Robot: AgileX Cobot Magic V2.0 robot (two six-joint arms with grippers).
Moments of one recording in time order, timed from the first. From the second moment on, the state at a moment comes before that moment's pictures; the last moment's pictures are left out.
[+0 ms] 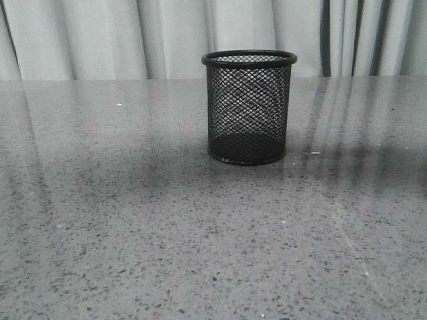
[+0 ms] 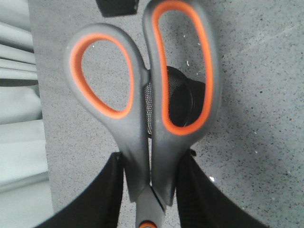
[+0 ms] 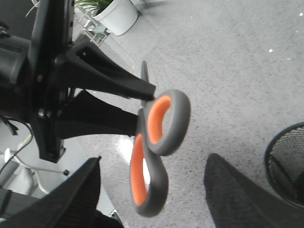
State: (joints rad) left arm -0.63 1.42 -1.67 -0.28 1.16 1.38; right arm 0.17 1.14 -1.11 1.22 0.96 -0.70
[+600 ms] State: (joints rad) left arm -0.63 1.42 -1.67 -0.31 1.14 1.38; right arm 0.19 1.23 -1.11 1.36 1.02 -0.80
